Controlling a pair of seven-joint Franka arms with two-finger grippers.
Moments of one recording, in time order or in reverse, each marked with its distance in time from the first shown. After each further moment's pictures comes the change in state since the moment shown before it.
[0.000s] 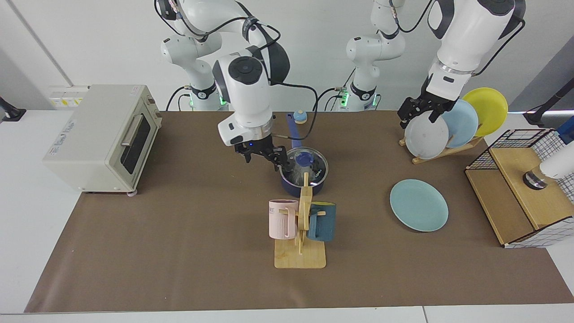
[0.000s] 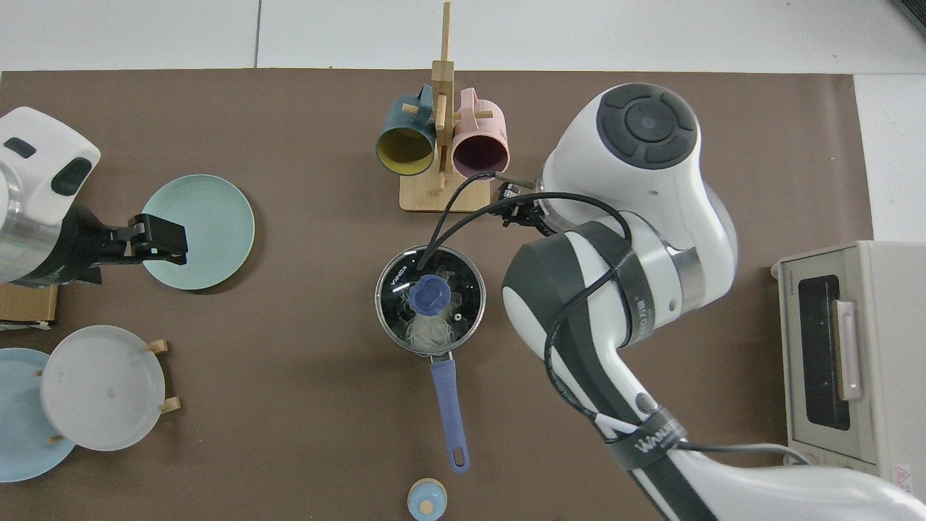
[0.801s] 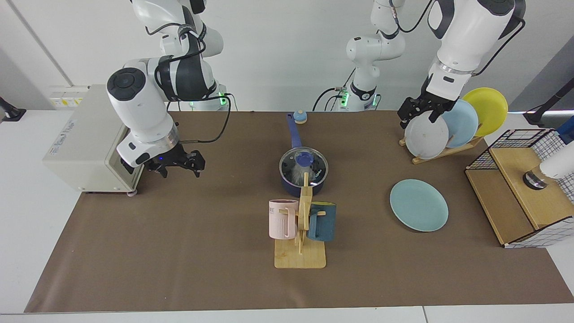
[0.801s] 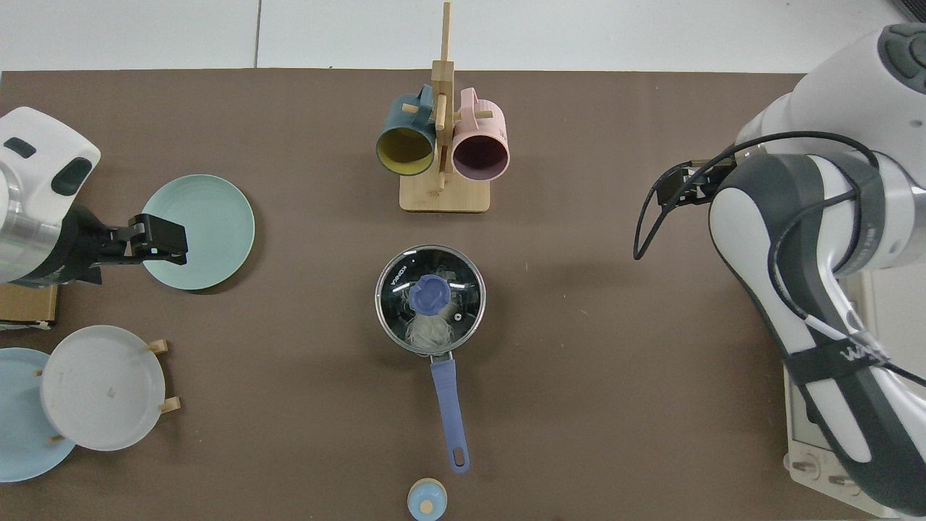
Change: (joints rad) left arm 0.000 0.000 0.000 0.000 0.000 0.000 0.000; right arm -0.298 -0.049 -0.013 -0.039 -0.043 -0.067 -0.670
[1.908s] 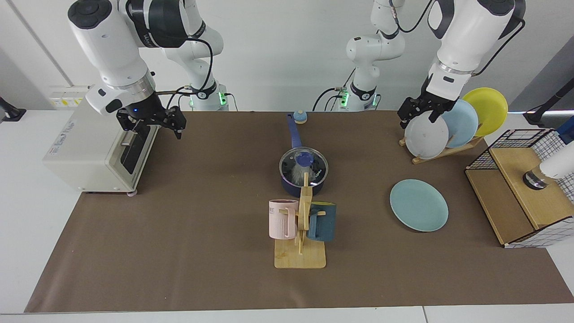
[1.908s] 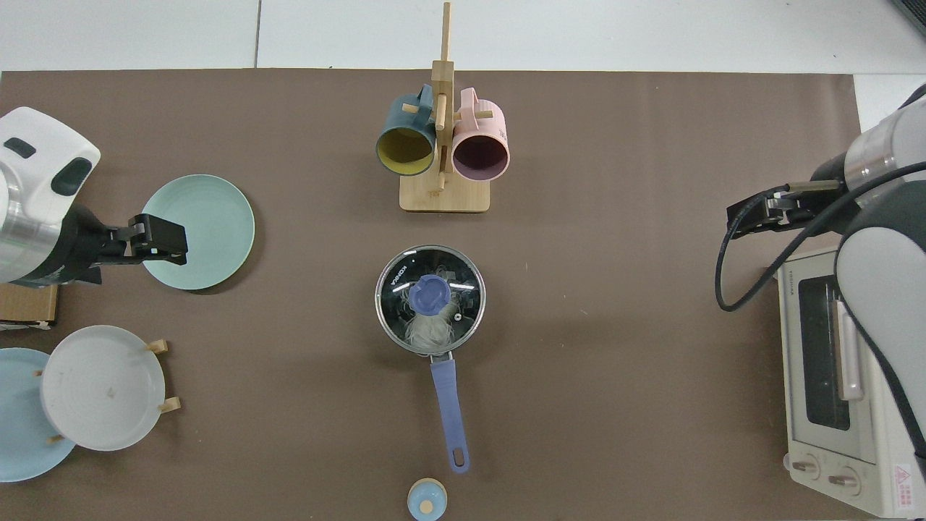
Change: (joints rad) left arm 0.000 0.000 0.000 0.000 0.000 0.000 0.000; right arm -0.014 -0.182 -0.007 0.003 -0.030 -0.185 -0.021
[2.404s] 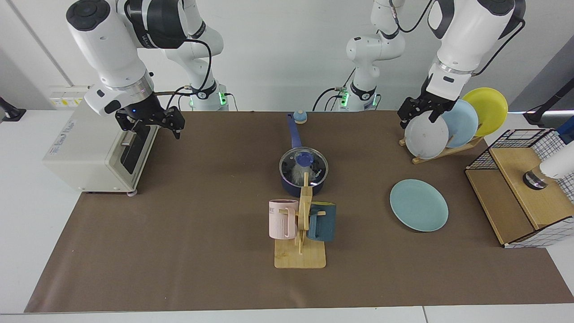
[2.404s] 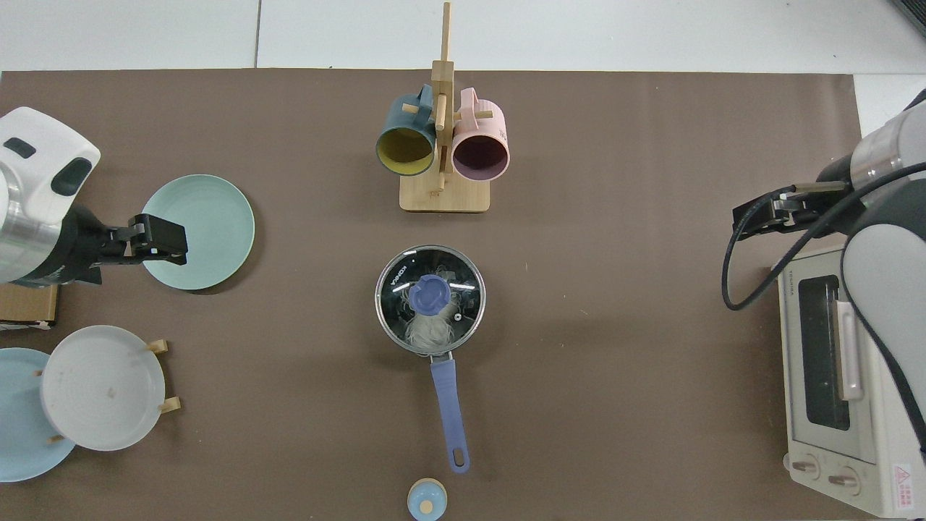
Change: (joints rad) left arm 0.000 0.000 0.000 0.000 0.000 0.000 0.000; right arm -0.002 0.000 -0.012 -0.003 -0.002 -0.004 -0.013
